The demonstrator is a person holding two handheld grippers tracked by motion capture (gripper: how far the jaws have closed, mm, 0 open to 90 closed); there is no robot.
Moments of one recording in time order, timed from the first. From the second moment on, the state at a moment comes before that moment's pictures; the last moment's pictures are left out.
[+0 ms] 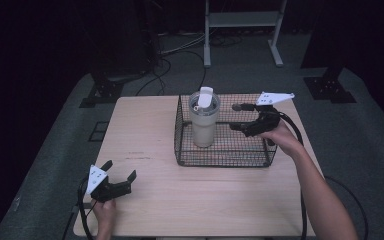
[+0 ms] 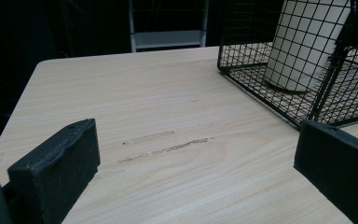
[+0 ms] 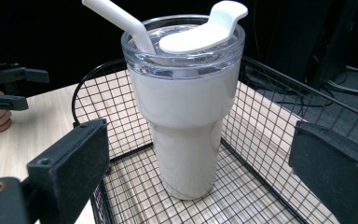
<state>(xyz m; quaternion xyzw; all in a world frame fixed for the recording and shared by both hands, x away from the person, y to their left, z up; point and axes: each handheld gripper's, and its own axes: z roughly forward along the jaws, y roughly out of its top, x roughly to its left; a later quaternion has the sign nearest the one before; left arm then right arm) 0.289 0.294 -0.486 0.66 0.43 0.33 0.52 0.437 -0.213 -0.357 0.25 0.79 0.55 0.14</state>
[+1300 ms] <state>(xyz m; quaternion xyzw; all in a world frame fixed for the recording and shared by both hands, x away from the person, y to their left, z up) 0.289 0.293 -0.486 0.66 0.43 0.33 0.52 0.390 -0.232 -0.364 0.23 0.79 0.55 0.12</state>
